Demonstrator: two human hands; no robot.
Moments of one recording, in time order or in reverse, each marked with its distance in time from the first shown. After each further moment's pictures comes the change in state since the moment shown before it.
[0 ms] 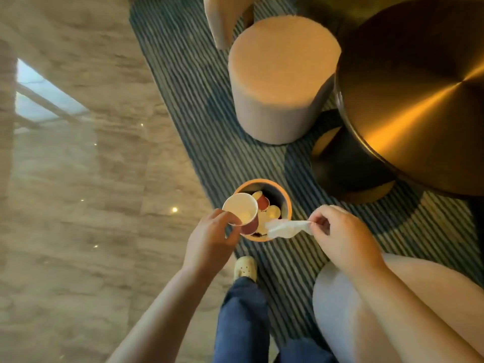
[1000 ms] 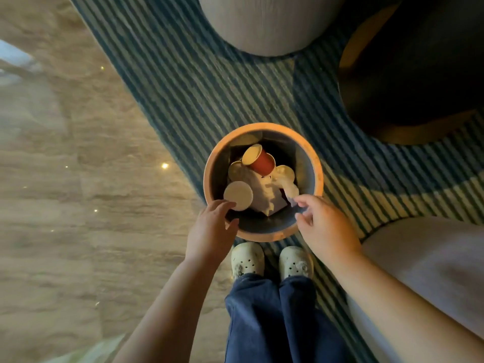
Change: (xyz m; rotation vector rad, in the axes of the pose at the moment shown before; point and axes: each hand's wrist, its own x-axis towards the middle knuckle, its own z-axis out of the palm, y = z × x) left_hand 0.159 -0.205 0.293 0.139 -0.311 -0.205; right_hand 0.143 0.167 0.320 0.140 -0.225 0.337
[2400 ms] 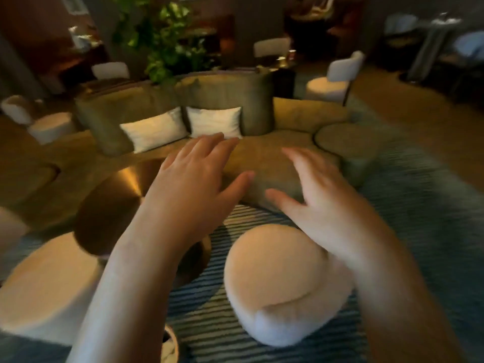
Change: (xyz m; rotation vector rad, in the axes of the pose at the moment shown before) left_hand -0.723 0.454 -0.298 0.533 0.257 1.599; right_hand -0.808 -0.062 -0.366 0.107 1.229 0.264
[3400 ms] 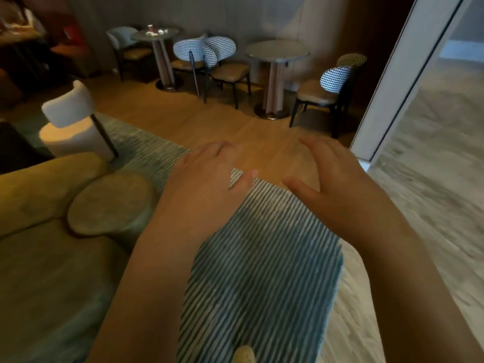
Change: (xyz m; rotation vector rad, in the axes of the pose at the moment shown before) left_hand 0.425 0.700 0.241 -0.303 -0.177 0.835; right_hand -0.046 0.627 -0.421 -0.340 0.482 0.771
